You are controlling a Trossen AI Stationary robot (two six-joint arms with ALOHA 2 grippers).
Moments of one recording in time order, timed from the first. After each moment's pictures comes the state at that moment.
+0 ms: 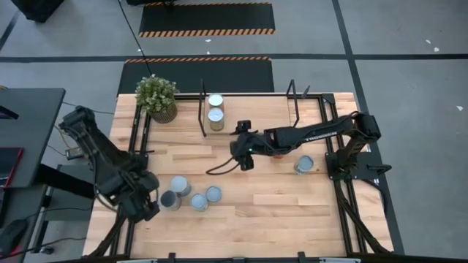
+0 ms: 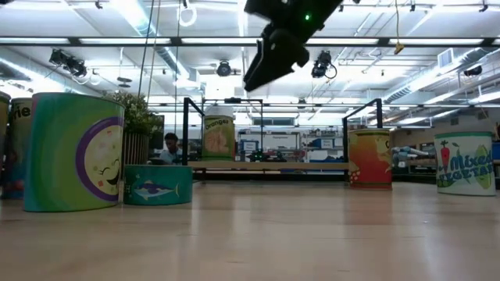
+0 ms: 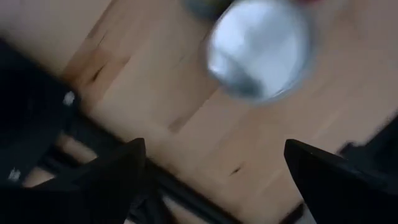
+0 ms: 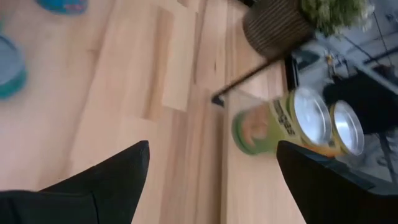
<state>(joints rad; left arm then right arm) -0.95 1.20 0.99 -1.23 -0.10 -1.65 0.06 1.71 1.34 -0.39 0.40 -0.36</state>
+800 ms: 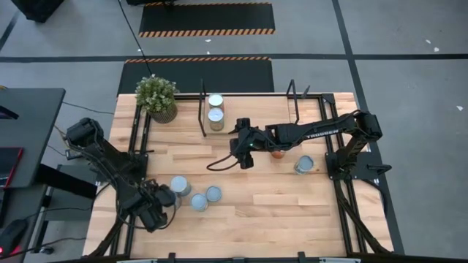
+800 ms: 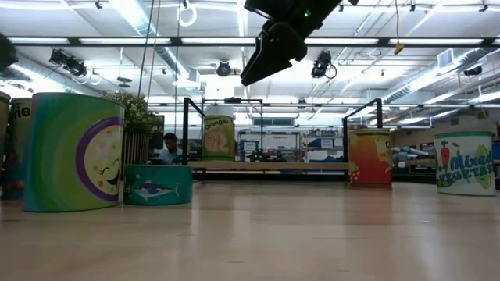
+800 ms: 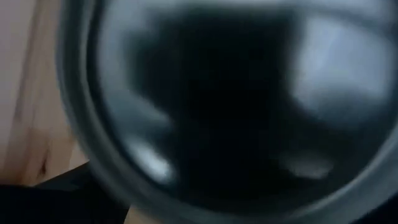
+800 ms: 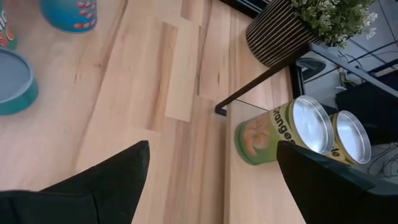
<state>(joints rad) -0.93 1.43 0.77 -0.83 -0.18 -1.28 0.03 1.70 1.34 -0.37 0.32 -0.37</state>
